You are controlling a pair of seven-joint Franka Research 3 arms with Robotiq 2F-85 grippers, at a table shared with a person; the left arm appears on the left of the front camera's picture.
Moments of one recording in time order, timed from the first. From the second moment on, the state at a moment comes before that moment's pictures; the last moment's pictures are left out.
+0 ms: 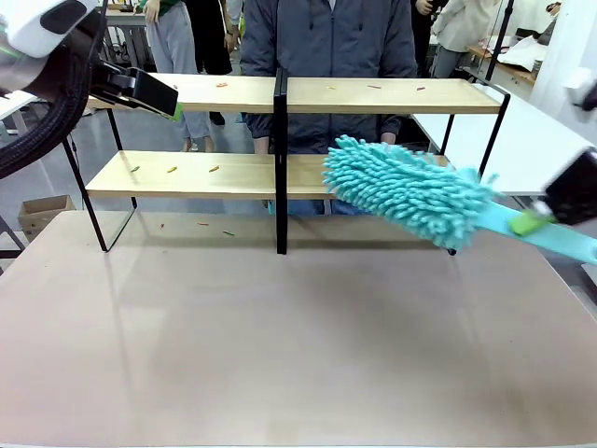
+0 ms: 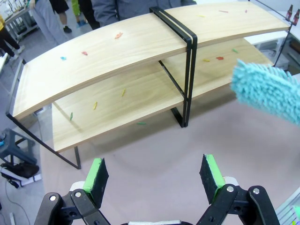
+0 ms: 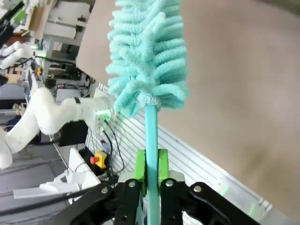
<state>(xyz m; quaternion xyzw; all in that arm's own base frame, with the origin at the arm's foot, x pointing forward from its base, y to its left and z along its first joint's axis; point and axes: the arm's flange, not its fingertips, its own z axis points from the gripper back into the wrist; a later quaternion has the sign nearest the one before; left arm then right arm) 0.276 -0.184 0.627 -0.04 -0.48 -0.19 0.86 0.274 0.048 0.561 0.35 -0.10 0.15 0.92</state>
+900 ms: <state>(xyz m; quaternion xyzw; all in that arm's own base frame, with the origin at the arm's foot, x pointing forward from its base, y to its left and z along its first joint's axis) 0.276 -0.184 0.627 -0.04 -0.48 -0.19 0.86 0.406 0.114 0.512 0.33 -0.13 0.07 0.93</state>
